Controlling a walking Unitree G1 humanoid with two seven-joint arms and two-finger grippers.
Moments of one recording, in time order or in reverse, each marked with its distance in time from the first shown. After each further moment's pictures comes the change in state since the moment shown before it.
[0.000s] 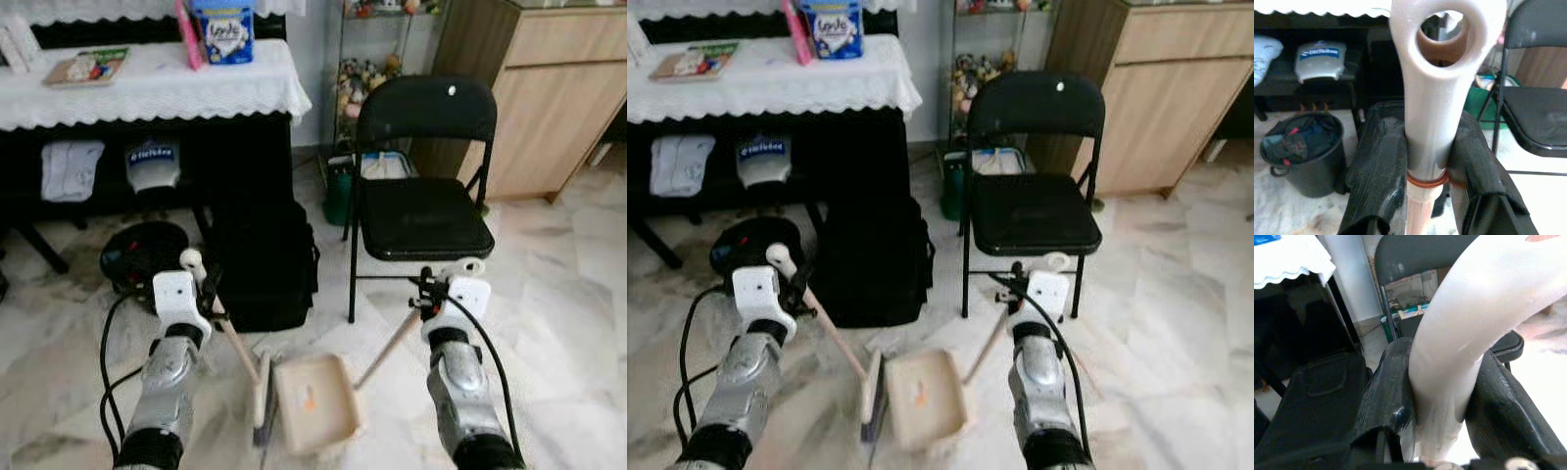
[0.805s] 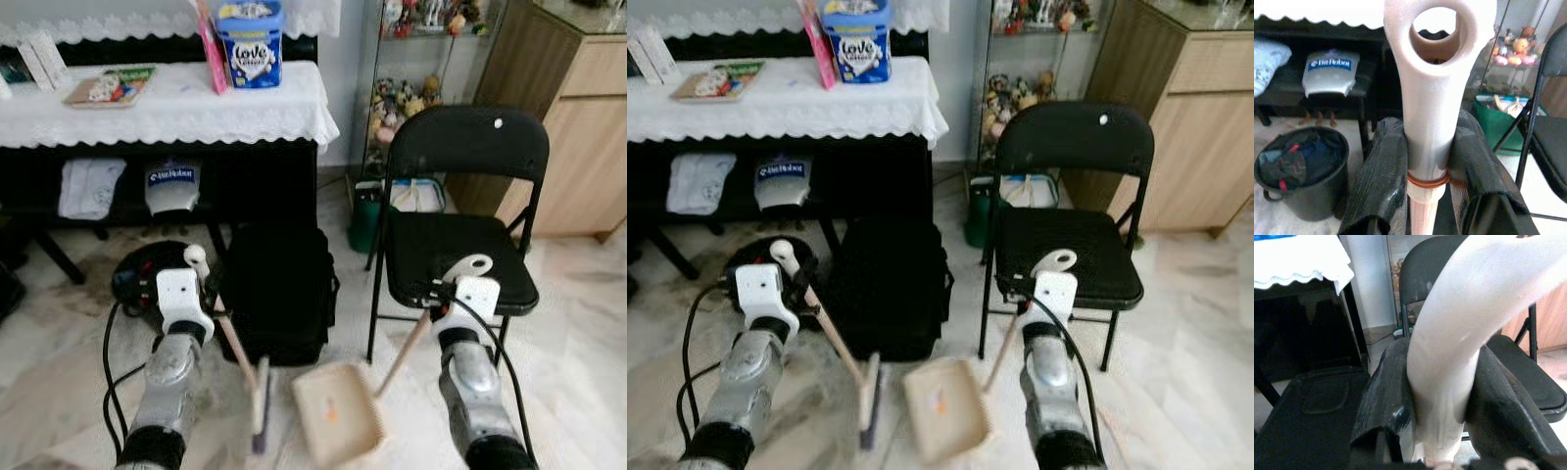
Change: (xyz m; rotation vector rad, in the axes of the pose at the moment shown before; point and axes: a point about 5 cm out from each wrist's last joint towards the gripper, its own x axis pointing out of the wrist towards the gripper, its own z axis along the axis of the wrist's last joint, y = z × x) left arm 0.001 0.005 0.004 0.013 -0.017 0.000; right arm 0.003 0.001 0.007 -0.044 -0.029 0.037
